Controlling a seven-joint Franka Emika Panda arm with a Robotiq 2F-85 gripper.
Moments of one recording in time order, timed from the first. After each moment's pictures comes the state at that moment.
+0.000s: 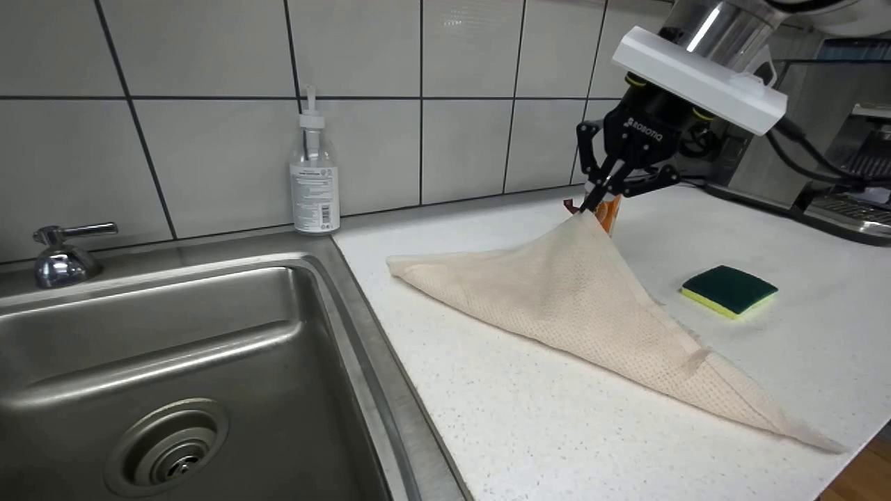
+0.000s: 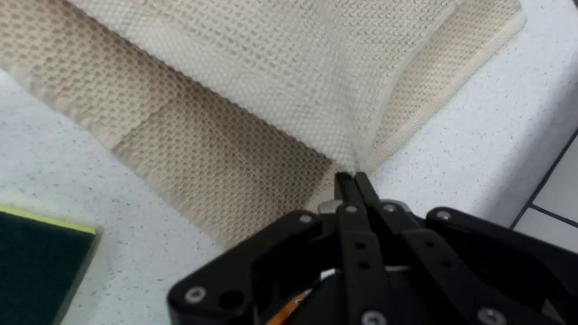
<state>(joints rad) 0.02 0.19 0.01 -2.26 0.45 2.72 0.57</state>
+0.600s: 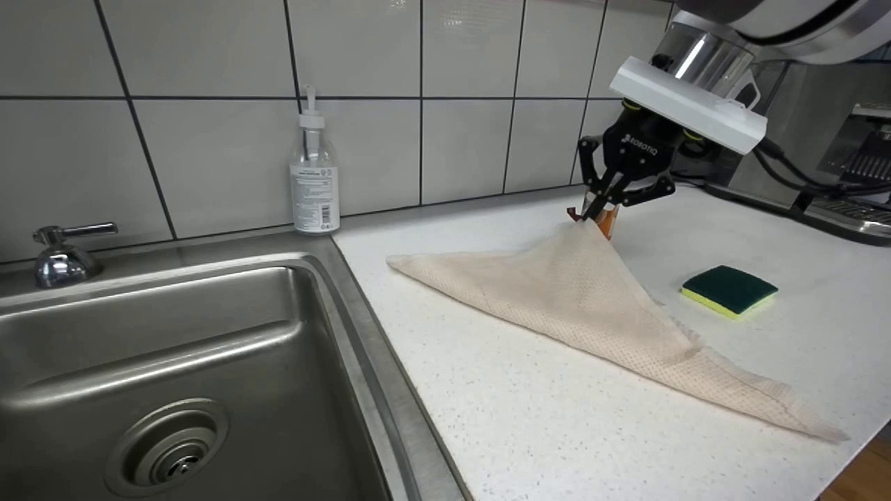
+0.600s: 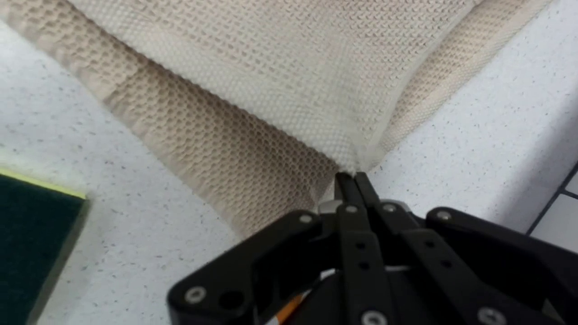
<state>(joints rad) -0.01 0.27 0.00 -2.20 0.45 2.72 0.52</state>
